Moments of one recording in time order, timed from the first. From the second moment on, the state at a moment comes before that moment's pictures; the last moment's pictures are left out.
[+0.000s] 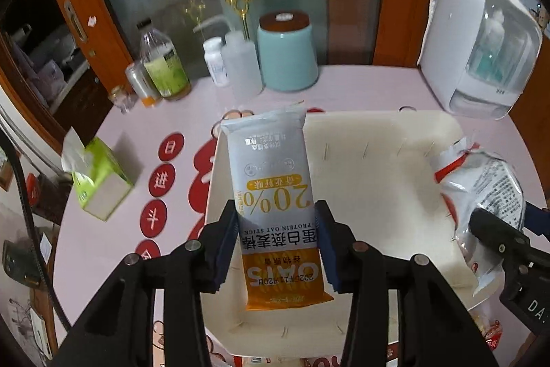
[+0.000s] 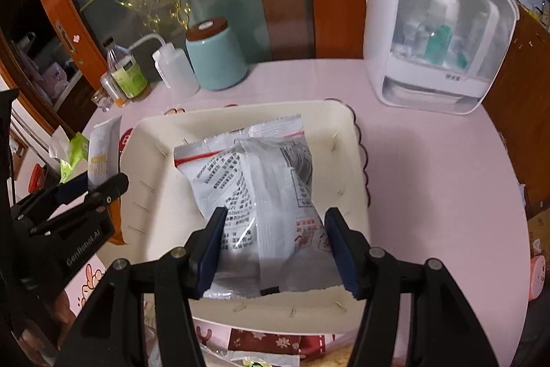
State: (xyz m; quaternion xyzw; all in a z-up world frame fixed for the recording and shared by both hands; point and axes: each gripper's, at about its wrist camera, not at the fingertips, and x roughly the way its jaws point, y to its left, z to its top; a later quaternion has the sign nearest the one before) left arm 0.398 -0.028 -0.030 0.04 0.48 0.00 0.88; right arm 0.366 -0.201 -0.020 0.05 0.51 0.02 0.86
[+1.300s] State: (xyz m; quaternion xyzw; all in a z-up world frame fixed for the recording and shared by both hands) left arm 0.117 0.000 0.105 0.04 0.35 -0.19 0.92; right arm 0.087 -0.219 0.101 0.02 0.40 0.06 0.91
